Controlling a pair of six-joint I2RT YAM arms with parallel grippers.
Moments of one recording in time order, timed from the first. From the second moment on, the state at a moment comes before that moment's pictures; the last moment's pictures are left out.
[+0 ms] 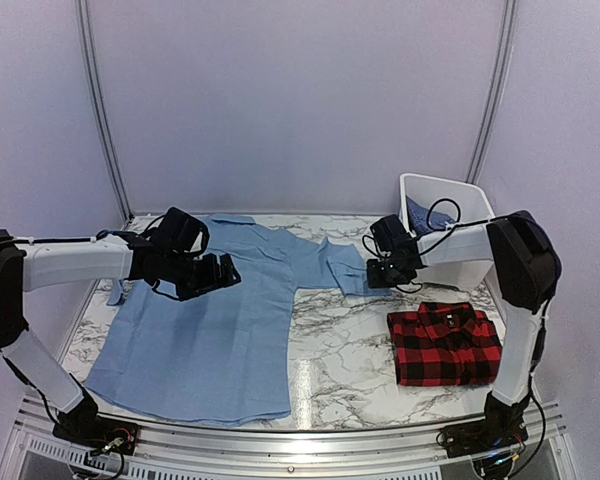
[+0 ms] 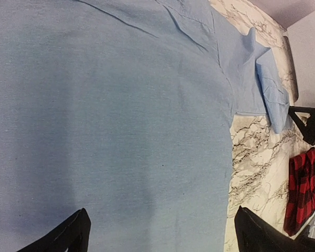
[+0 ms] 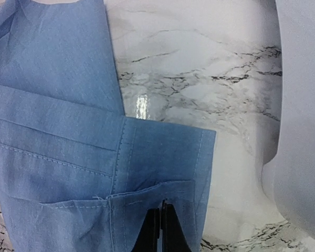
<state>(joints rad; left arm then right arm) -0.60 1.57 1.02 -0.34 0.06 -0.69 0.46 1.98 1.25 -0.28 0.22 0.35</state>
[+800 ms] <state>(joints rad) -0.60 1.57 0.97 -0.10 0.30 -0.81 0.55 1.87 1.37 -0.36 0.15 0.34</state>
